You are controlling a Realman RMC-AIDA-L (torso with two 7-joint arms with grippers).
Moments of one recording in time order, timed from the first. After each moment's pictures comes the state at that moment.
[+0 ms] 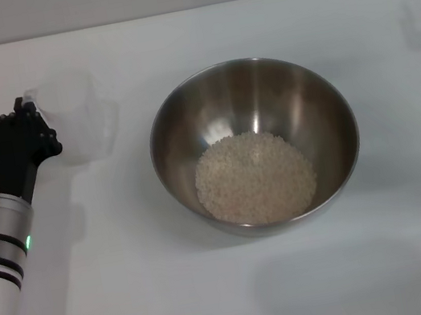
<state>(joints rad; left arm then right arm) -0.37 -2.08 -0.63 -0.48 1.94 0.98 0.25 0.47 2.07 -1.91 -0.20 0.57 -1.52 0.00</state>
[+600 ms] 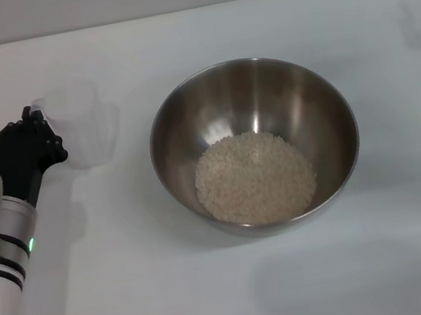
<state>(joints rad) -0.38 -2.08 -0.63 -0.47 1.95 0.93 0.24 0.47 2.07 -1.91 -0.19 0.57 -1.52 0.00</state>
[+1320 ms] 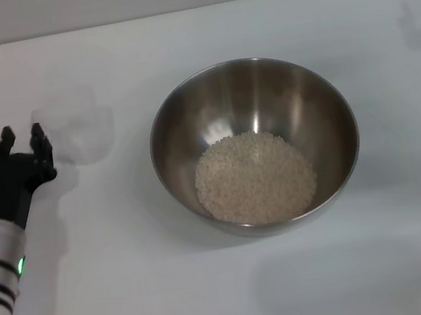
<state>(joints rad) -0.32 -2.07 -0.63 -0.47 1.96 0.95 0.16 0.48 2.06 -1.91 -0.19 0.57 -1.52 0.00</state>
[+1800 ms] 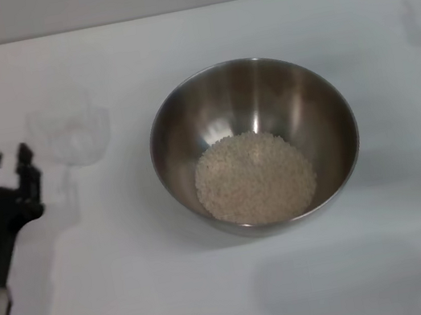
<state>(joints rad) -0.14 -2.07 -0.63 -0.42 2.26 1.29 -0.05 0.49 2.06 -1.89 -0.18 0.58 -1.52 0.00</state>
